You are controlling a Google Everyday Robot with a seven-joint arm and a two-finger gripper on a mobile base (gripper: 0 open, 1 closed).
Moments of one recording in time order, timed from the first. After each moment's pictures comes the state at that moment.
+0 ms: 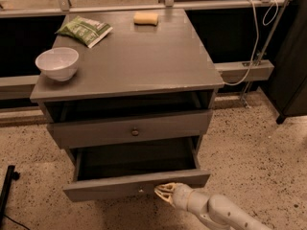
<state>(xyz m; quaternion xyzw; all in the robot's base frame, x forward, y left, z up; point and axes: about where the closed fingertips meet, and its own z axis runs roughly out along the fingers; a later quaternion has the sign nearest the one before) 0.511 -0.040 0.373 -0.52 0.63 0.16 0.56</state>
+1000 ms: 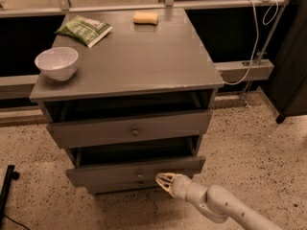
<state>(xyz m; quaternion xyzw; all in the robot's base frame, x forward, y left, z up) 0.544 -0.040 0.379 -0.52 0.62 0.15 0.57</state>
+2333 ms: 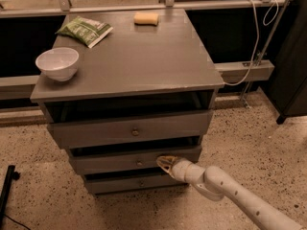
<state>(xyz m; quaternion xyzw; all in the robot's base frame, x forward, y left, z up) 0.618 -0.043 0.395 -0.52 0.61 0.13 0.58</state>
